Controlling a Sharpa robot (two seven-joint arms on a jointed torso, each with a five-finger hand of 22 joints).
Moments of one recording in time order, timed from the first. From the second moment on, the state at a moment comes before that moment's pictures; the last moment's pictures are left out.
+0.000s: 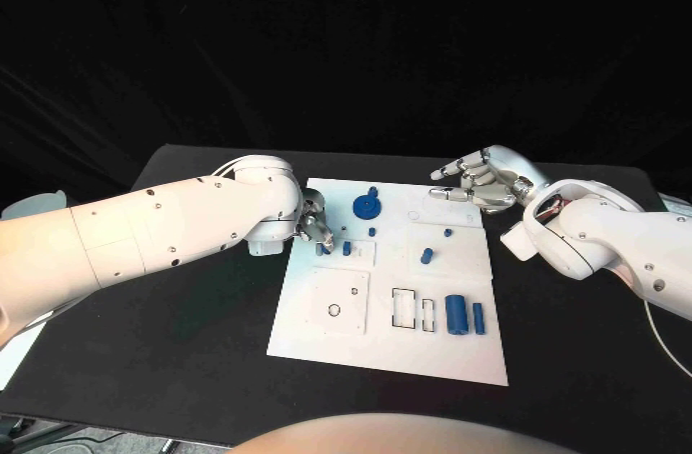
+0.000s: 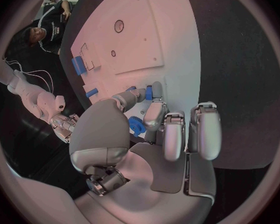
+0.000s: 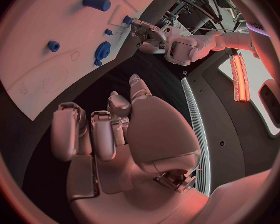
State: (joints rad) left arm 1.27 -0.63 -0.04 1.40 -1.13 0.27 -0.69; left_hand 1.03 -0.13 0.74 0.01 0.32 1.03 0.06 0.50 0.46 1.39 -0.03 1.23 1.10 1.47 -0.09 1.57 1.31 0.03 1.46 0.02 1.49 1.31; right arm 1.16 -0.89 0.03 1.51 -0.90 -0.34 0.09; right_hand 1.38 -0.02 -0.11 0.16 0.31 0.96 0.14 0.08 0.07 1.31 0.06 1.02 1.13 1.47 -0.01 1.49 1.31 0.06 1.42 0.08 1.38 1.19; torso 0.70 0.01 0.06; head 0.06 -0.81
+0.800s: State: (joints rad) left arm 1.26 -0.61 -0.04 1.38 -1.13 0.31 -0.69; left_hand 0.97 -0.10 0.67 0.01 0.32 1.07 0.03 0.53 0.46 1.42 -0.05 1.24 1.13 1.46 -0.10 1.57 1.31 0.03 1.47 0.01 1.49 1.31; right arm 1.16 -0.90 0.03 1.51 -0.90 -0.34 0.09; right_hand 1.38 -0.02 -0.11 0.16 0.31 0.96 0.14 0.08 0.07 1.31 0.06 1.02 1.13 1.47 -0.01 1.49 1.31 0.06 1.42 0.08 1.38 1.19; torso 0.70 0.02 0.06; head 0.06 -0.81
